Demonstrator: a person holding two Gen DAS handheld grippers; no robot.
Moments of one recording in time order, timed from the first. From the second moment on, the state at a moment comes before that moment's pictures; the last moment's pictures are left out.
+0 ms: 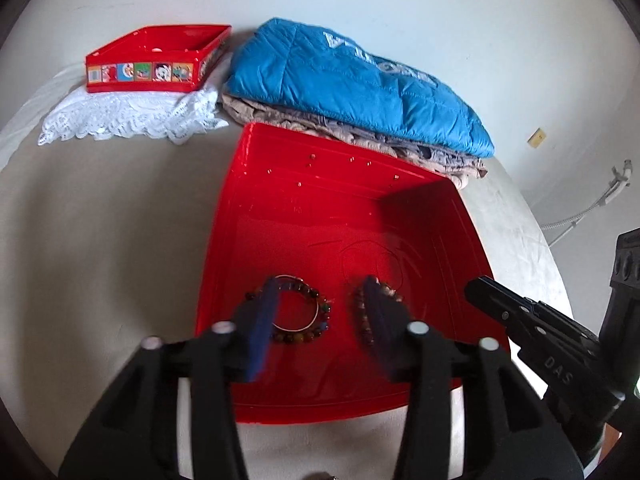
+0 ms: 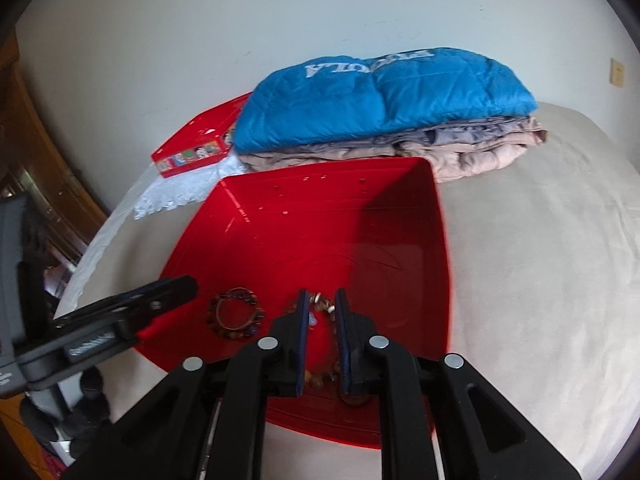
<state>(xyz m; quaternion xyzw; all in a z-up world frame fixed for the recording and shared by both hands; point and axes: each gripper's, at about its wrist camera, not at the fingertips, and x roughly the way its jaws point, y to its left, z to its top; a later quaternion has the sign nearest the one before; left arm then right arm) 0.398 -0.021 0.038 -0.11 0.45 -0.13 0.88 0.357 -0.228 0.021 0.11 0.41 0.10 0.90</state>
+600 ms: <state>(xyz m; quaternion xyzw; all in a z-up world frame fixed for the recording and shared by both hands) 0.328 -0.012 0.099 -0.05 0.34 -0.07 0.94 0.305 -0.252 0.067 0.06 0.36 -0.02 0.93</state>
